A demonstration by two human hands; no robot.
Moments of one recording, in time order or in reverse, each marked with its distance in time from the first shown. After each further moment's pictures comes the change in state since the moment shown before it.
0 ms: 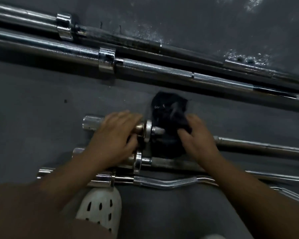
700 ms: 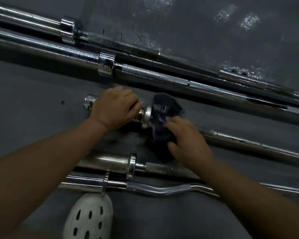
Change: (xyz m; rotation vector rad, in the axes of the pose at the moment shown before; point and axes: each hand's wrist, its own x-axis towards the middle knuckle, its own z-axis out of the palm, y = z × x) left_hand 0.084 -0.025 -0.013 0.244 0.323 0.116; right_hand -0.001 -0.011 -0.007 -0.273 -0.110 -0.337
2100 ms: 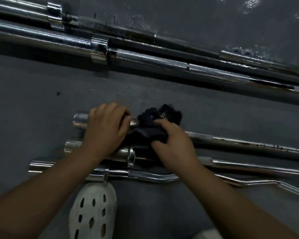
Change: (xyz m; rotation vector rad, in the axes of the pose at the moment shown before) left_hand -0.080 0.042 -0.007 -0.134 -0.023 -0.294; right_hand -0.030 -0.040 0.029 0.375 0.025 0.311
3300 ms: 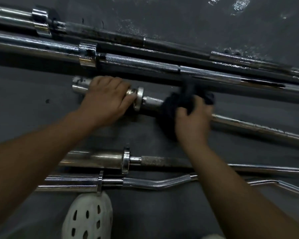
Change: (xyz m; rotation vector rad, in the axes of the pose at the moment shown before) left_hand 0.088 -0.010 0.003 0.241 -0.128 0.205; right_hand 0.059 0.027 -0.026 0.130 0.584 0.345
